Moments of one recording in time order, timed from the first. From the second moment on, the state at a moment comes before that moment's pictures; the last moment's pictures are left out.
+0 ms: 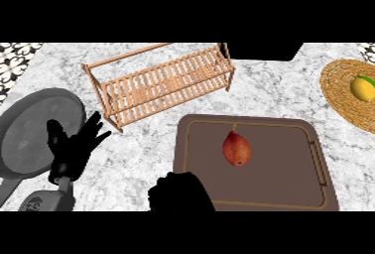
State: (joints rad) left arm -0.09 0.24 -0.04 -1.36 0.21 0.07 0.28; right arm -0.29 0.00 0.94 -1.72 0.82 0.07 0.74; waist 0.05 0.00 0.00
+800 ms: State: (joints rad) left arm -0.06 0.26 0.00 -1.35 0.22 0.04 0.28; right arm -0.95 -0.01 0.66 -2.00 0.55 0.10 1.10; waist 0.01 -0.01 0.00
